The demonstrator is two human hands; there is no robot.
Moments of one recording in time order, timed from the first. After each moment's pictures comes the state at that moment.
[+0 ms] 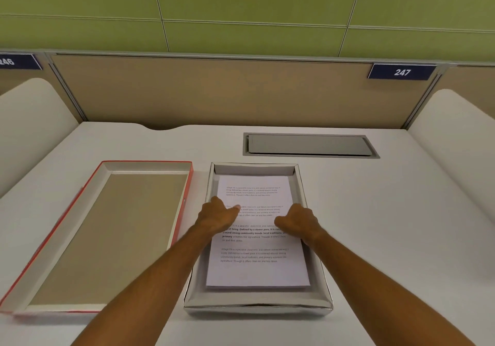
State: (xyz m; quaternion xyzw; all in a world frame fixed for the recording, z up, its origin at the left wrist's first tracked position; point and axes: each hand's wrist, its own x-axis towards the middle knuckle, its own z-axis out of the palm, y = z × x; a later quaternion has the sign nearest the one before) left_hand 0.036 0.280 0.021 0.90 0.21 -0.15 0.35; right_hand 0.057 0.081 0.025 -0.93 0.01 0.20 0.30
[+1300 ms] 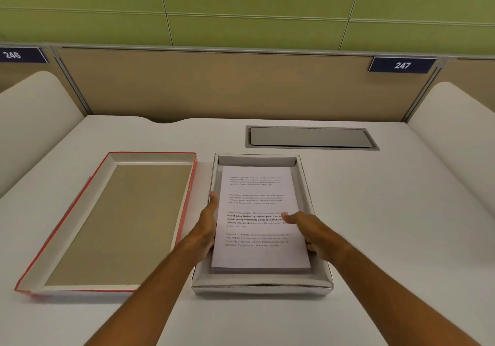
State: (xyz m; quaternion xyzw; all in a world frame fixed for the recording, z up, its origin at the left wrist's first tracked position) left_hand -0.035 0.288 0.028 0.63 0.25 -0.18 0.71; right_hand 0.011 0.060 0.020 -0.77 0.14 0.33 0.53
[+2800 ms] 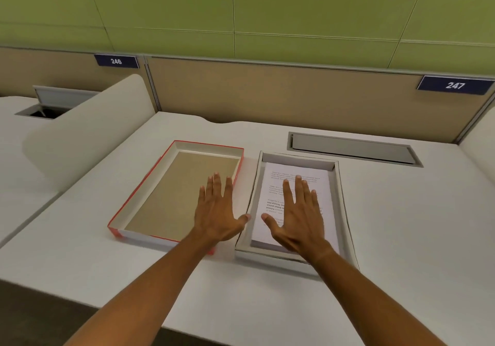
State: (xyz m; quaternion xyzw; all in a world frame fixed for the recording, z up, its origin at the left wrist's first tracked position) left_hand -0.102 0.342 0.023 0.99 0.15 0.03 0.05; right_hand -0.054 0.146 0.024 -0.97 -0.23 -0.03 0.11
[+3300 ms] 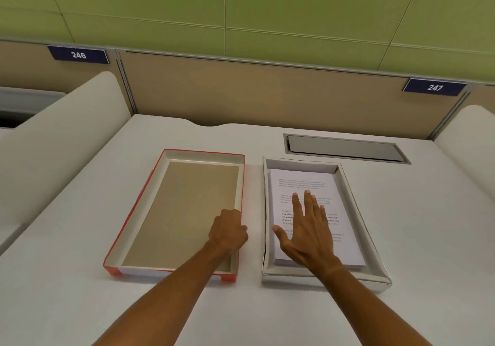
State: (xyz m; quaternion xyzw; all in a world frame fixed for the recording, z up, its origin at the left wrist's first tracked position) left_hand -0.064 0.396 -0.016 0.96 0.14 -0.05 0.24; right_hand -0.053 0.202 0.003 -0.99 -0.12 -0.02 0.10
